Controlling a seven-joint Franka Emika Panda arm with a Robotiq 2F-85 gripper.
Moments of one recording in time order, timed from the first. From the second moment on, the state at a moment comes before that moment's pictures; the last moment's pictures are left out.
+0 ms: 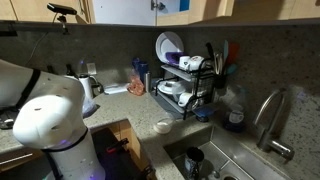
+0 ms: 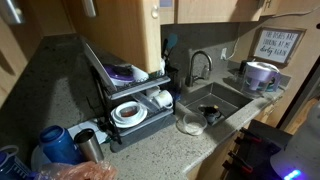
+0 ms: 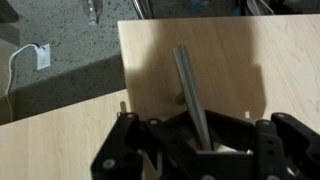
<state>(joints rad) -0.35 -0.96 -0.13 -2.31 -0.04 2.32 0.14</state>
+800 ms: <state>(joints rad) -0.25 -1.04 -0.20 -2.32 -0.02 2.25 0.13</state>
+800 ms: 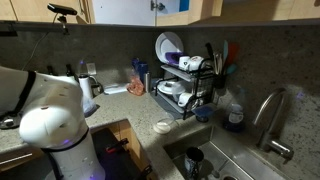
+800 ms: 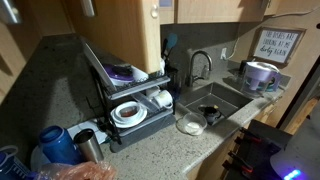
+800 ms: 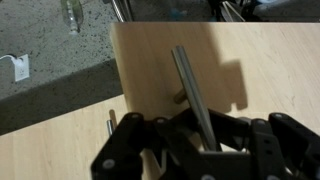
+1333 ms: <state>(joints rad) -0.24 -1.06 -0.20 -2.32 -0.02 2.24 0.16</state>
